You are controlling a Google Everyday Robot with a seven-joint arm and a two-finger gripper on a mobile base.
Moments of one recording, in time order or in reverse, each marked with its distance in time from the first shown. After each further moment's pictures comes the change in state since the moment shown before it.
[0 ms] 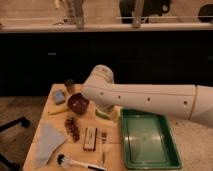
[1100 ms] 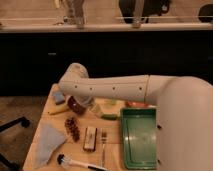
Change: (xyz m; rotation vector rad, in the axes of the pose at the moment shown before) arm -0.045 -0.082 0.035 -0.072 0.000 -0.181
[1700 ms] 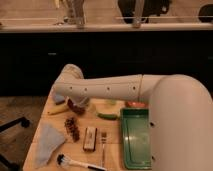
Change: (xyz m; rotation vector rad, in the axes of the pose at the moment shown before) arm -0.007 -0.013 0.000 0.018 0.004 -0.004
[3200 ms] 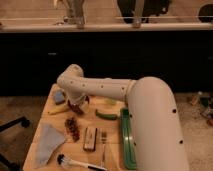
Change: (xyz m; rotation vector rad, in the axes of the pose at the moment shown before) arm -0.015 -0.073 0.067 0.049 -0.196 -0.065
